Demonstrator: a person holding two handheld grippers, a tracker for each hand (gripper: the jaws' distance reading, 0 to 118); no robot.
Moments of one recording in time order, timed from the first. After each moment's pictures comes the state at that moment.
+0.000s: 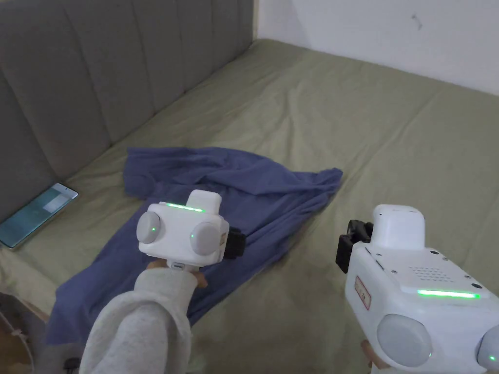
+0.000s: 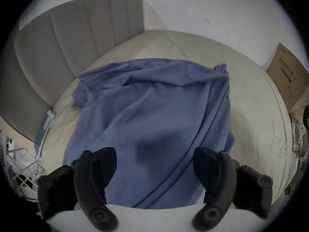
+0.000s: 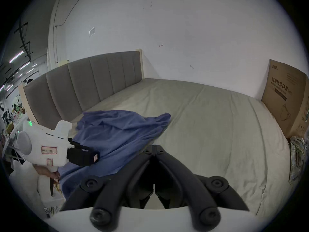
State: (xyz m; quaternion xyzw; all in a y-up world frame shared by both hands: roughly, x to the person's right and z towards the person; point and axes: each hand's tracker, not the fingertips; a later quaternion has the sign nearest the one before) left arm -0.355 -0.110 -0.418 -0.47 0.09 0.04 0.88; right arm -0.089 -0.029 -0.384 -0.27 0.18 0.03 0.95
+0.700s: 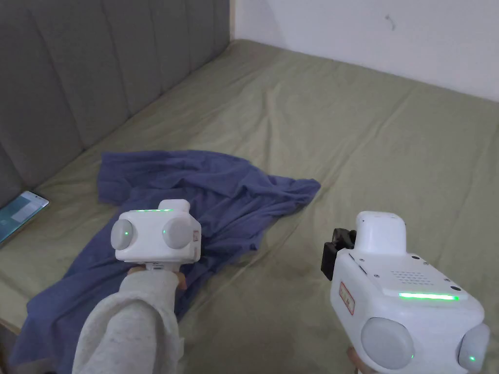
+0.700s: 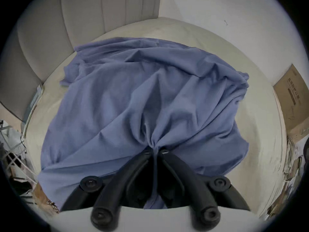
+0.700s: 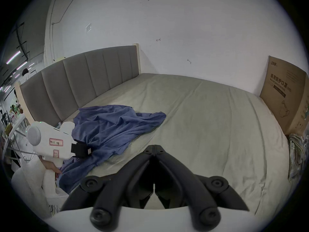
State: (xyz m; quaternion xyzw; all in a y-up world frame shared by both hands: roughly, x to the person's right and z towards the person) left arm -0.374 -0.129 -0.431 -0.49 0.12 0.13 0.85; right arm -0.076 -0.031 -0.385 -0.29 0.16 0.02 0.94
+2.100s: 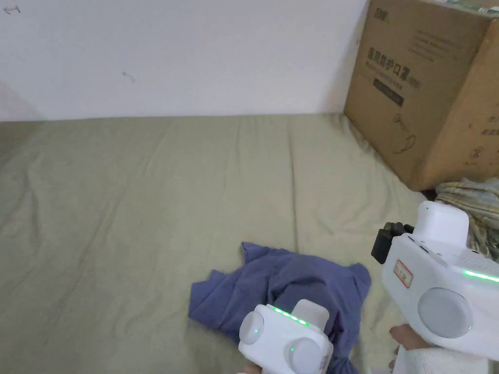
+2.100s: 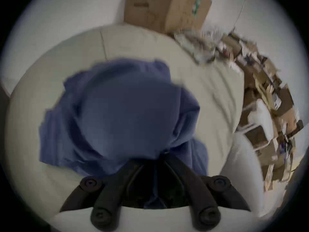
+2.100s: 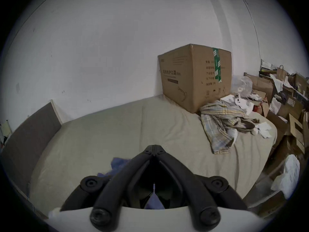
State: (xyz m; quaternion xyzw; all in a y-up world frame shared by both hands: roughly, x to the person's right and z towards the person) left arm 0.141 -0.129 -0.326 -0.49 -0.38 -0.15 0.77; right arm 0.271 0.037 -0.262 -0.20 -0.19 -0.11 0.95
